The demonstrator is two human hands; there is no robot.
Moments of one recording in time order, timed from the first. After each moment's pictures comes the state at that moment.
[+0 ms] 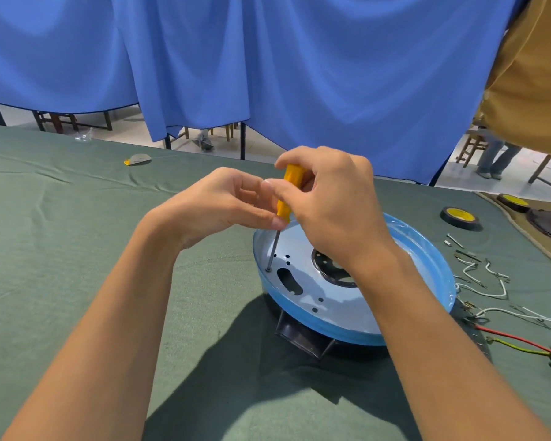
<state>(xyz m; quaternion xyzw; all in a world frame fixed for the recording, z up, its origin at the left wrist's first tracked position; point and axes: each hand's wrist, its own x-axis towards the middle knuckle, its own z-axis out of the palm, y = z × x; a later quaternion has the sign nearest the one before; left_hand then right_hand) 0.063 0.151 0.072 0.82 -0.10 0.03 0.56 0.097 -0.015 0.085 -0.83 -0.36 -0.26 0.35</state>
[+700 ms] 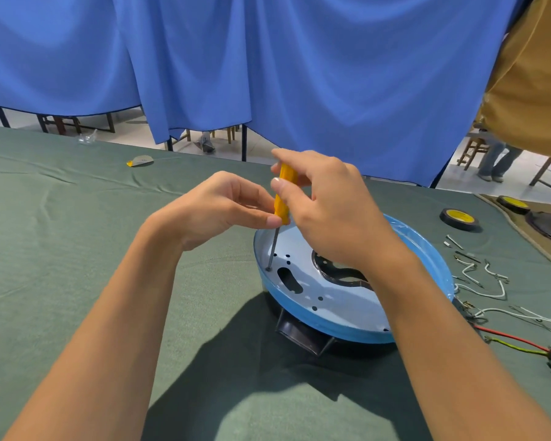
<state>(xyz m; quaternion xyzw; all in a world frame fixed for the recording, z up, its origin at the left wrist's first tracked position) 0.060 0.151 0.067 0.81 -0.09 0.04 0.58 0.089 -0.018 0.090 -0.83 -0.40 -0.18 0.35</state>
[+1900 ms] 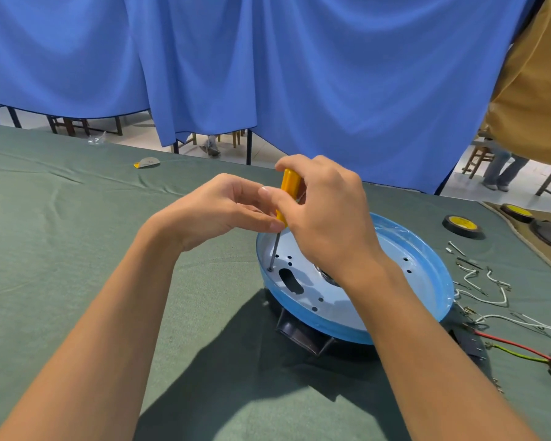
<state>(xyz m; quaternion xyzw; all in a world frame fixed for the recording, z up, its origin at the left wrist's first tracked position) 0.057 0.155 0.065 0.82 -0.11 0.04 0.56 0.082 -0.012 0.081 -0.84 -0.36 -0.27 0.31</state>
